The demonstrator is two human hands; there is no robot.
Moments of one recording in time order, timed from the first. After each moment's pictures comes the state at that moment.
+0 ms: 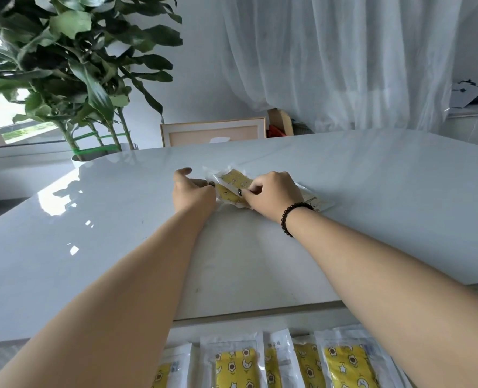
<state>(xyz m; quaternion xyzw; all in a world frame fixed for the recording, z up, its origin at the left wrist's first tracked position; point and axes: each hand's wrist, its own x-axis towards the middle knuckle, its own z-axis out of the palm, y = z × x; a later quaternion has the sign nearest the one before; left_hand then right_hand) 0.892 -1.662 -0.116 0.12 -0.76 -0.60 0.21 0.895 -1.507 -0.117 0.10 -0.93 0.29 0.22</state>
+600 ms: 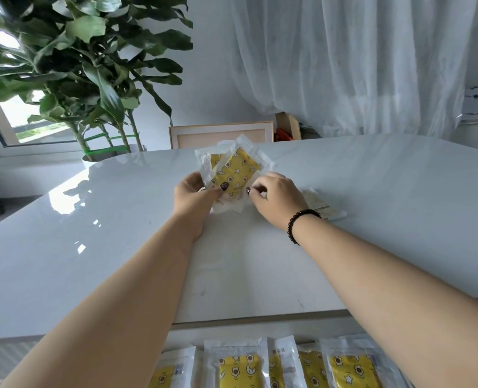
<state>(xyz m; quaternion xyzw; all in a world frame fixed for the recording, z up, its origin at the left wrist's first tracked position) 0.902 -1.672 -0.115 0.02 -0.67 -0.72 0.17 0.895 -1.508 -0.120 0.17 -0.91 0.30 0.24</state>
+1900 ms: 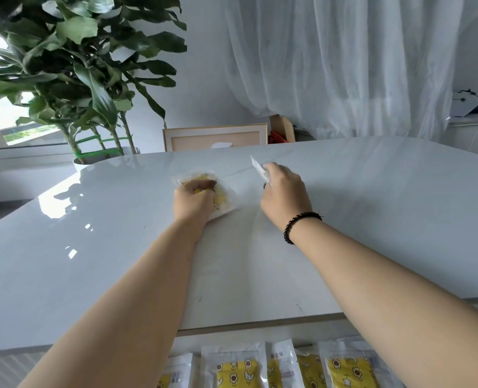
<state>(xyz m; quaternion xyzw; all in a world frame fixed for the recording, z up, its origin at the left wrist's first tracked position) 0.899 -1.665 -0.114 0.10 -0.74 -0.63 0.20 0.904 -1.506 -0.112 0.09 -0.89 0.30 0.32</state>
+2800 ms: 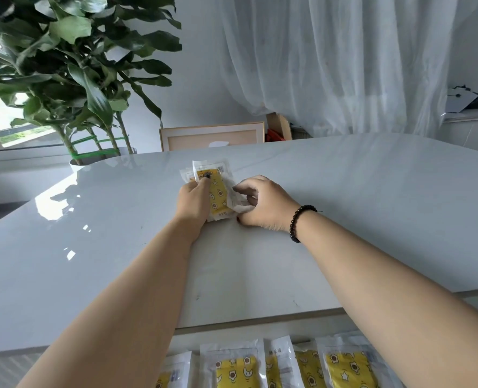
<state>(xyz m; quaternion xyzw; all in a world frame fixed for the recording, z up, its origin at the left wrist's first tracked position) 0.901 -1.662 -0.110 0.06 -0.71 -0.69 0.13 0.900 -1.509 -0.118 0.21 -0.87 0.43 0.09</state>
